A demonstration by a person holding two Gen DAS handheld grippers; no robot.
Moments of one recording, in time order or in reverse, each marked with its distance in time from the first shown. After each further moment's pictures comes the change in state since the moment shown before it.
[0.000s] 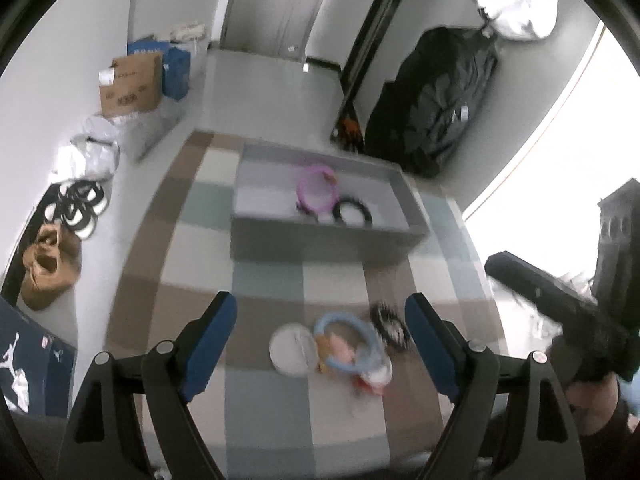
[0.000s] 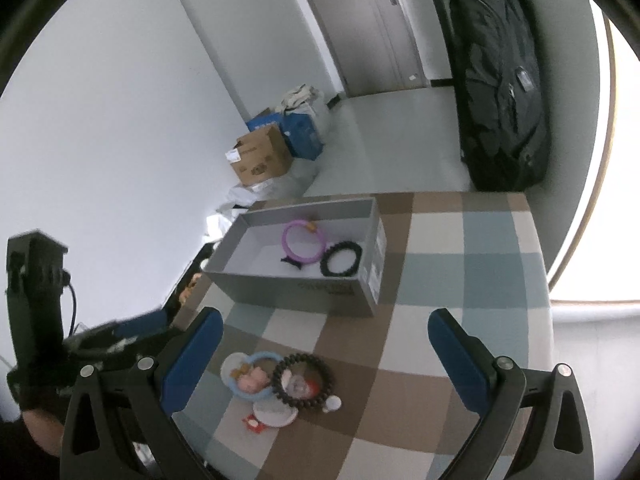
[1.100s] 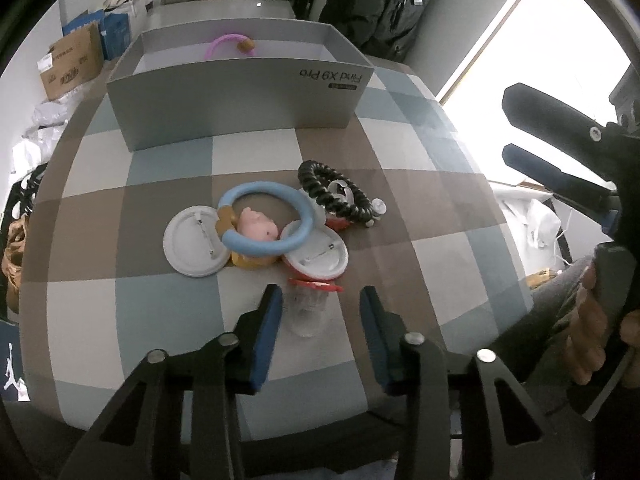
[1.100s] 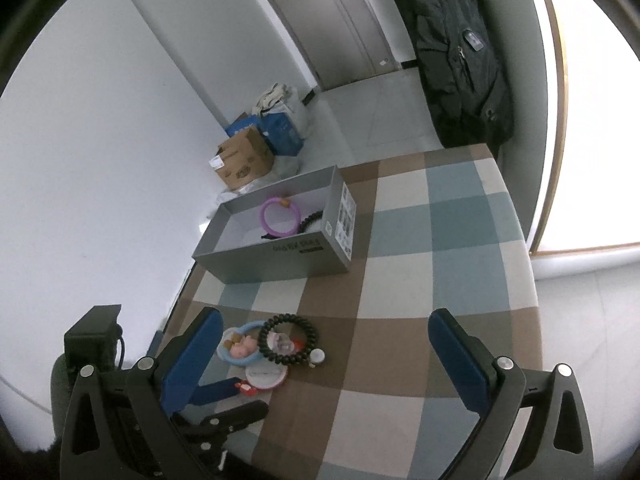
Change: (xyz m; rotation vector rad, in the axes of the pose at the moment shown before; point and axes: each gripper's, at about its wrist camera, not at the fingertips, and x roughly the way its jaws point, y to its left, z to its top) left arm 0.046 -0.038 -0.055 0.158 0.247 -0.040; right arm -0.020 -0.025 -0.029 0.139 0.012 -0.006
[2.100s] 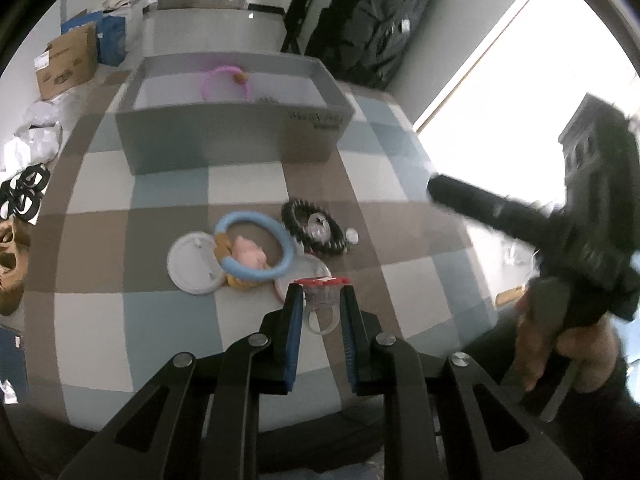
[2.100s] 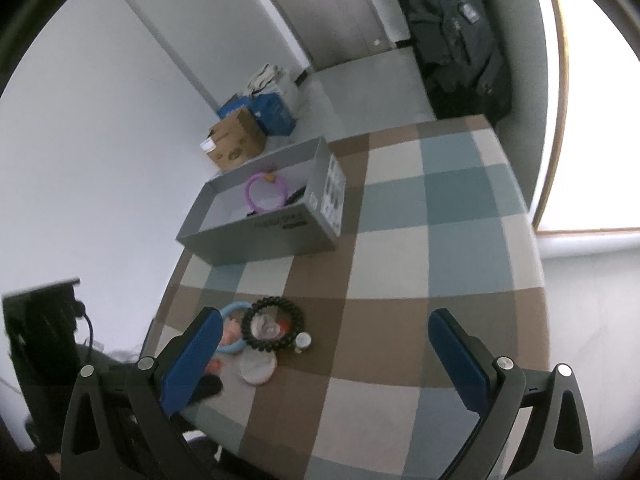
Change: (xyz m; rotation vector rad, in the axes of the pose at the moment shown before) left arm -0.034 0.008 0.010 -0.042 -0.067 -0.107; right arm 0.020 -0.004 -0.007 0.005 0.097 -0.008
